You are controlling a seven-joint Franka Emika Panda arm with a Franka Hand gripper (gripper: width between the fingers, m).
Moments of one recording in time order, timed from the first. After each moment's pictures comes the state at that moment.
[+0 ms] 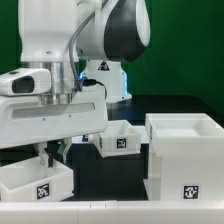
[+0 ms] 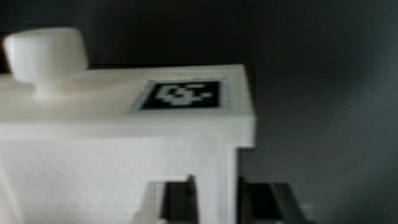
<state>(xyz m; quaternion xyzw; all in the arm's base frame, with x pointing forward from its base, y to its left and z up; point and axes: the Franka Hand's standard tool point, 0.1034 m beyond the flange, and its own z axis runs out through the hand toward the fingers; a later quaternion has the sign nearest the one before) 0.552 -0.110 0.032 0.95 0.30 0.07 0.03</state>
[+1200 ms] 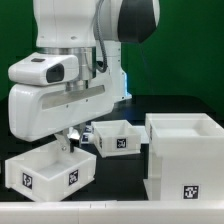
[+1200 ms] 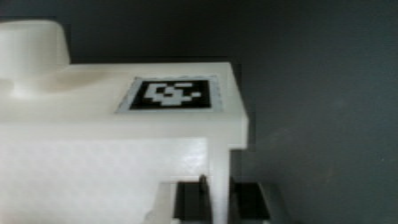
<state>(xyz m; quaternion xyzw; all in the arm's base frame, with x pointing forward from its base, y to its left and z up) 0.550 -0.082 0.056 0.90 0.43 0.01 0.01</state>
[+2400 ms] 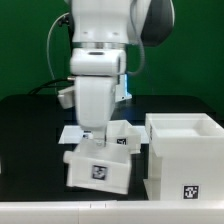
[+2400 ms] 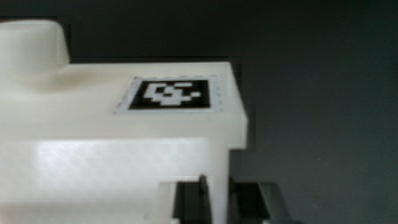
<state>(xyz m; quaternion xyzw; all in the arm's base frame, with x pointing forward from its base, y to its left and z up) 0.538 -0.024 0.057 0.73 0.68 0.04 0.06</state>
